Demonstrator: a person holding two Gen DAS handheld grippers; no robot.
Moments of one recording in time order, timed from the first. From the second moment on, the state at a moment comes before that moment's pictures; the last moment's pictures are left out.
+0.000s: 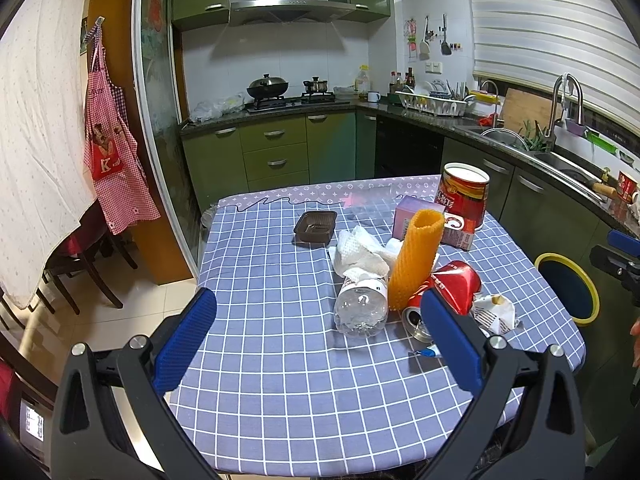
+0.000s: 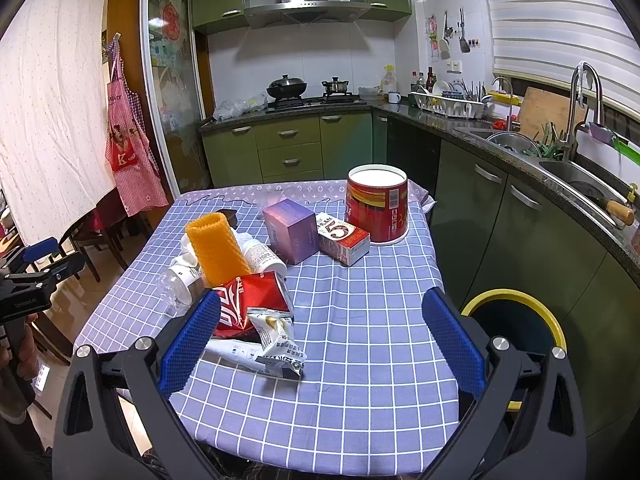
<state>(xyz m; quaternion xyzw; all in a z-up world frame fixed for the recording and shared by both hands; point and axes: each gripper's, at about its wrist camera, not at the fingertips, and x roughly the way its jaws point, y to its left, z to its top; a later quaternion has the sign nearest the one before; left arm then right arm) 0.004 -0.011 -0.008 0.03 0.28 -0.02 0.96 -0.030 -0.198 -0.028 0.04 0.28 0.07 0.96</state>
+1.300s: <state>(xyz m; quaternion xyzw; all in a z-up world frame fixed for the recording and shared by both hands) 0.144 -0.011 0.011 0.05 0.26 0.00 0.96 0.135 -0.258 0.013 0.06 0.38 0.07 0.92</state>
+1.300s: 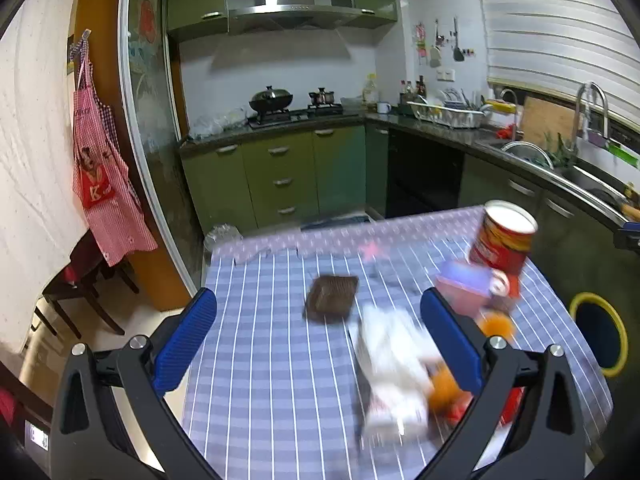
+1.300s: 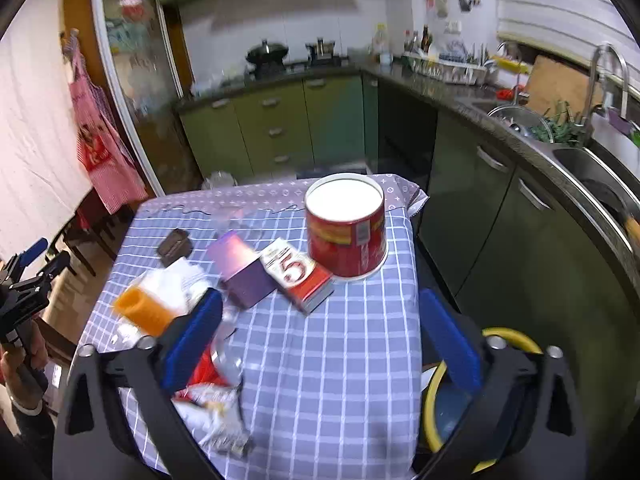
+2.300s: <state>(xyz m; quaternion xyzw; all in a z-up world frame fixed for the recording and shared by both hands) 0.262 -0.011 -0.034 0.05 0.28 -0.01 0.96 0.389 -0.306 -0.069 0.07 0.59 0.00 0.80</state>
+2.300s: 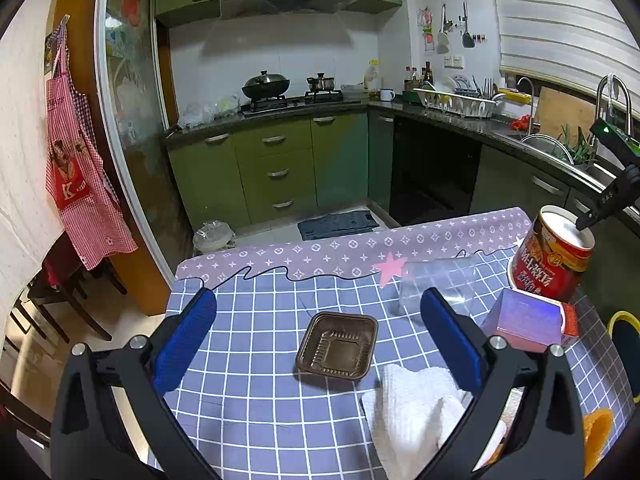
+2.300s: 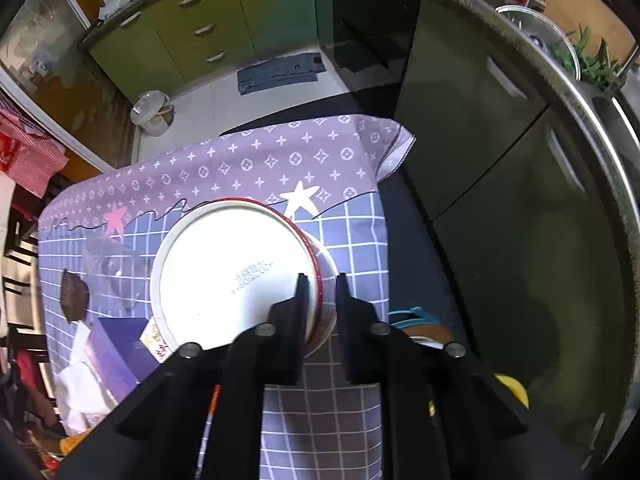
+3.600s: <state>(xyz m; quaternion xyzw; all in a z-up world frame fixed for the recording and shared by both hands) 0.113 -0.064 0.005 0.09 0.30 -0.11 0.94 0.107 -0.552 -0.153 0.20 0.58 -0.14 0.78</state>
